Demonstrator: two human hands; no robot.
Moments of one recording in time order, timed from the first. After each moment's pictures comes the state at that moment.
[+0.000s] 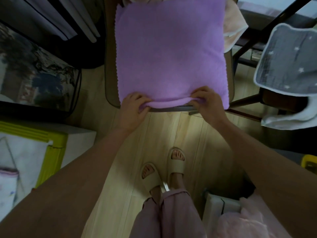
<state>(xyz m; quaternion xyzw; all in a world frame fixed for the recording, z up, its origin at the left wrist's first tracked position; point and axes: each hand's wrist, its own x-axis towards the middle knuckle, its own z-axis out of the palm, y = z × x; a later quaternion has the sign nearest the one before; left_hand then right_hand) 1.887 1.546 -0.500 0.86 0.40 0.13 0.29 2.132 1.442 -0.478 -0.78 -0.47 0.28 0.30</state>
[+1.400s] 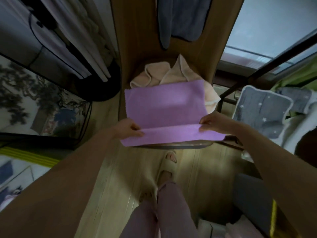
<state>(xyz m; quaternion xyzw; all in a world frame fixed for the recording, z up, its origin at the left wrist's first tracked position) 1.892 1.657 -0.377 0.74 0.37 -0.19 0.52 2.223 1.519 -0.345 -0.70 -0.53 0.48 0.00</state>
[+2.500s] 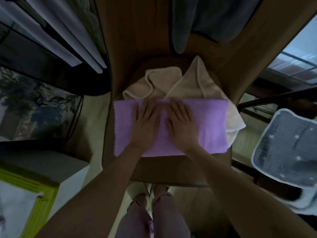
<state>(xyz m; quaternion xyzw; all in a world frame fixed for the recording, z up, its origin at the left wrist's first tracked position) 2.004 1.697 -0.491 0.87 0.45 0.01 0.18 2.153 1.643 -0.489 -0.71 -0.68 0.16 0.12</state>
